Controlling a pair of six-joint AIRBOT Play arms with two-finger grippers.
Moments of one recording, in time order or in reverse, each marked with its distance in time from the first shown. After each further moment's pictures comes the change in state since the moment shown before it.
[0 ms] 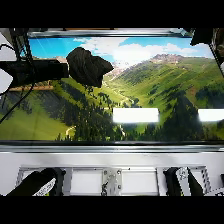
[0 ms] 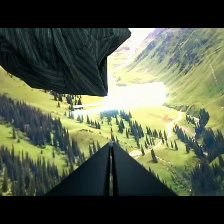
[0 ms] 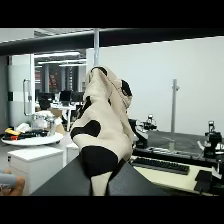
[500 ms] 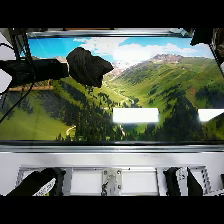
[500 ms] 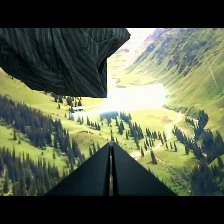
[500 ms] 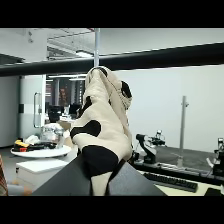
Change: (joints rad) left arm 0.000 0.000 0.005 0.000 0.004 0.000; right arm 0.000 0.049 -0.008 0.010 0.042 -0.011
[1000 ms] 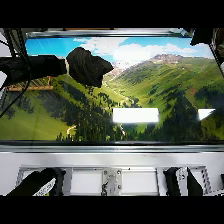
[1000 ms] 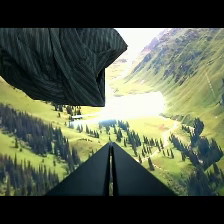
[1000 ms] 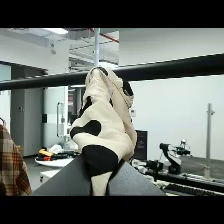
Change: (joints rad) left arm 0.000 0.000 0.040 0.000 -0.005 0.000; right arm 0.000 0.006 0.000 0.060 0.081 -0.001
